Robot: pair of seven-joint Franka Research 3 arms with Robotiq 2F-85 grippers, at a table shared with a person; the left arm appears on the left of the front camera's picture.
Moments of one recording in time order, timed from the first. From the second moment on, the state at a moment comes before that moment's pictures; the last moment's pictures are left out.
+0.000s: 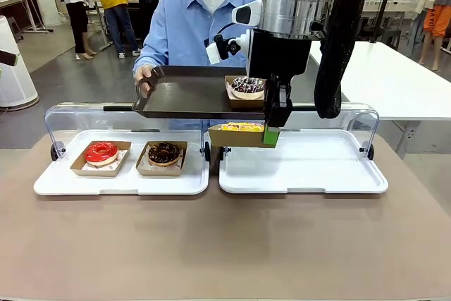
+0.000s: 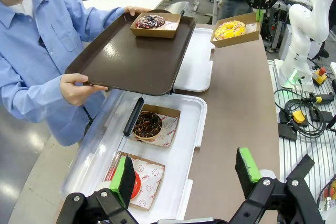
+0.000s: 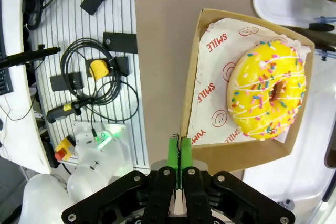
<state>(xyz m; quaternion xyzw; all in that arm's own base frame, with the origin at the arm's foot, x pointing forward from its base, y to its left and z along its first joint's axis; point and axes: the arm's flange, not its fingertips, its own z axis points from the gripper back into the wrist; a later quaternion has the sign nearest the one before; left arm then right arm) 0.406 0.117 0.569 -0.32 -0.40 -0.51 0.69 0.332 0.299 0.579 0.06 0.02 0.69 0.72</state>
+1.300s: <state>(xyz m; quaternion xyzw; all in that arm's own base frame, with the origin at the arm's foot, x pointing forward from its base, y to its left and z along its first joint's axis) 0.406 0.117 0.569 -0.32 -0.40 -0.52 0.69 0.343 0.394 0.652 -0.06 -0.05 0.77 0.63</state>
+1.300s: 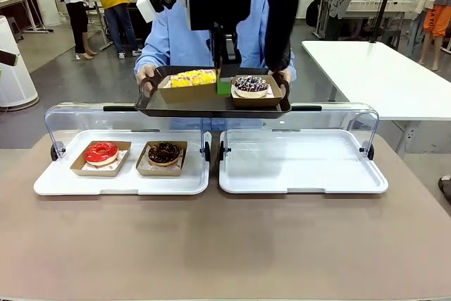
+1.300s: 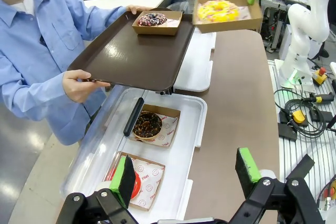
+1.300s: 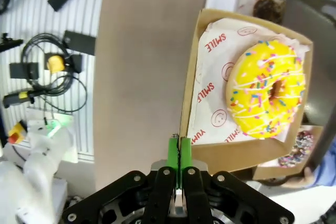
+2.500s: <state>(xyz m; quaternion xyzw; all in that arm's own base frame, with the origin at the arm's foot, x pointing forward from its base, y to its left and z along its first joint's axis) 0.406 0.117 0.569 -0.32 -0.40 -0.52 0.69 0.503 0.422 0.580 -0.02 -0.10 0.77 0.63</state>
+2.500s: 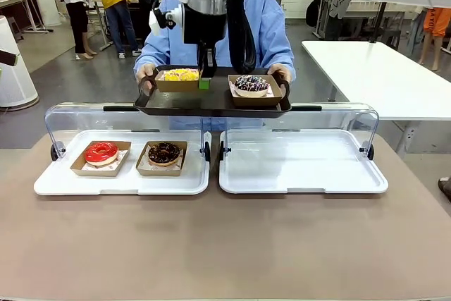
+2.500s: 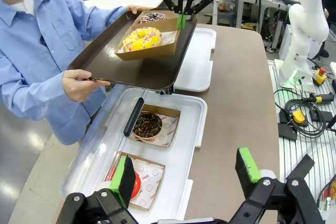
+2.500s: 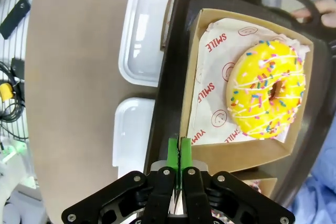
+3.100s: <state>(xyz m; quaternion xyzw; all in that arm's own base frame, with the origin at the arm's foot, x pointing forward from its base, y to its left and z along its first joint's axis) 0.406 0.117 0.569 -0.32 -0.40 -0.52 0.69 0.535 0.417 0.535 -0.01 -0.09 0.74 0.67</state>
